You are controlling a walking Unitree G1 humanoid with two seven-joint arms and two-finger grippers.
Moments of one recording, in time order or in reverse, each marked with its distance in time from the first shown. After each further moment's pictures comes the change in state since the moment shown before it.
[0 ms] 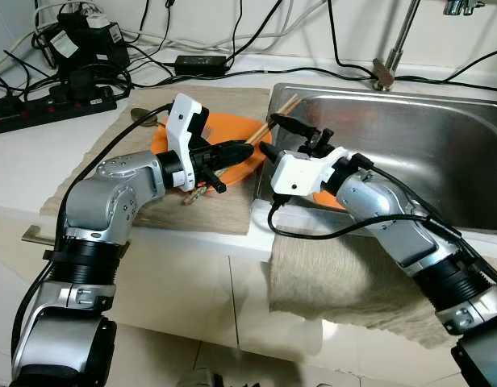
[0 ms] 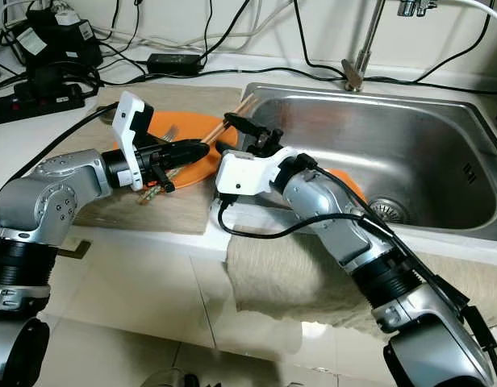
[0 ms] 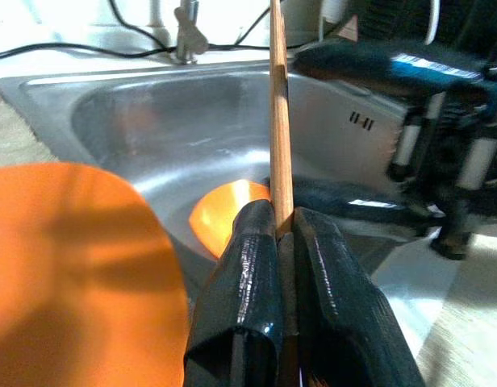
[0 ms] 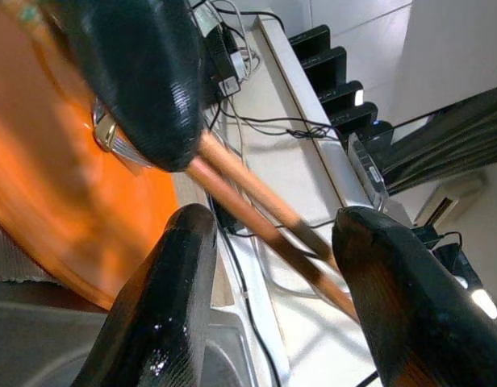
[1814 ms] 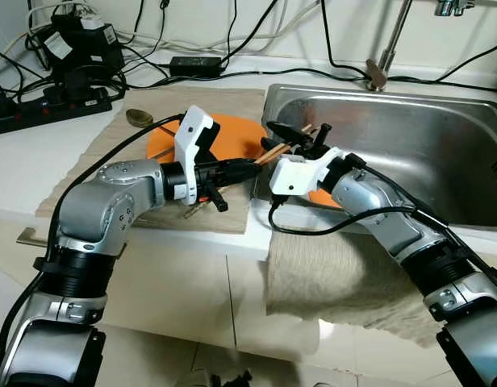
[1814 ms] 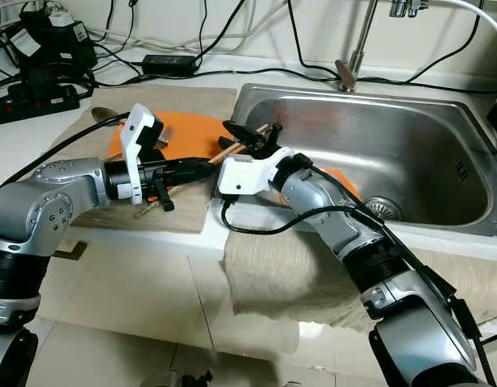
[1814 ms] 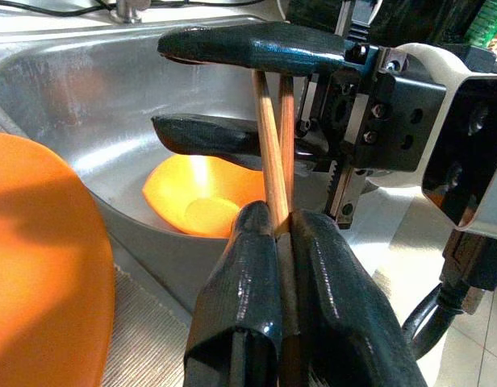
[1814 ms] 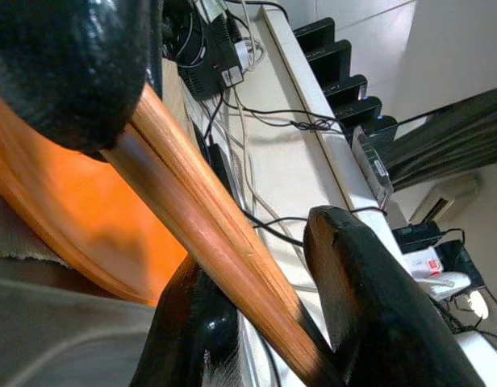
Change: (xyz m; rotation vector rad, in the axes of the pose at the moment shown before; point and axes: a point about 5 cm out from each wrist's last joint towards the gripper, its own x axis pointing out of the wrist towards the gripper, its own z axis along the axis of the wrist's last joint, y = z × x) left arm -0.003 -0.016 -0.007 0.003 0.091 -0.081; right arm 0.010 0.014 -0.010 0.011 -0.010 0.000
